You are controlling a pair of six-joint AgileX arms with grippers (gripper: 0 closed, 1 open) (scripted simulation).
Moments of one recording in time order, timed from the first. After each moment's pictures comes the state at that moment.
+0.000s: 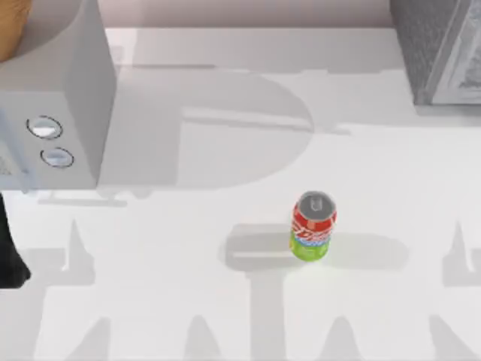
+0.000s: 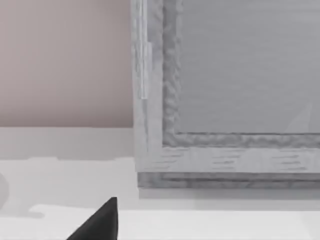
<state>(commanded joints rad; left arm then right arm) 0.00 0.00 0.00 0.00 0.00 0.00 0.00 0.00 0.00 0.00 0.00 0.00</state>
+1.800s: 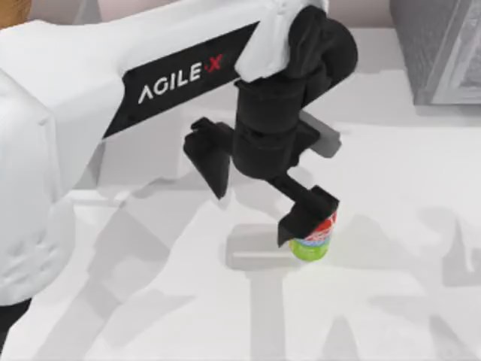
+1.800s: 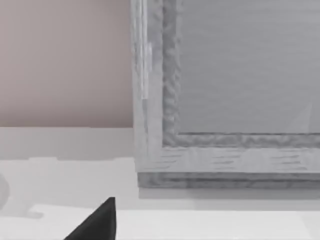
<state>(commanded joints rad) -0.79 2.21 1.98 -1.46 0.01 0.00 0.00 0.00 0.00 0.00 0.00 0.00</state>
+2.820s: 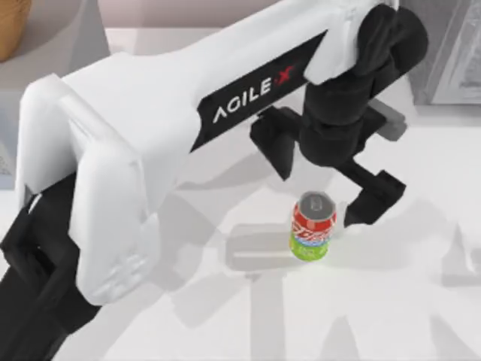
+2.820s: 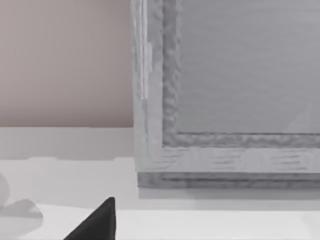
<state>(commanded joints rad) -0.86 2.44 2.37 -1.50 0.01 -0.05 0.00 0.00 0.00 0.00 0.00 0.00</state>
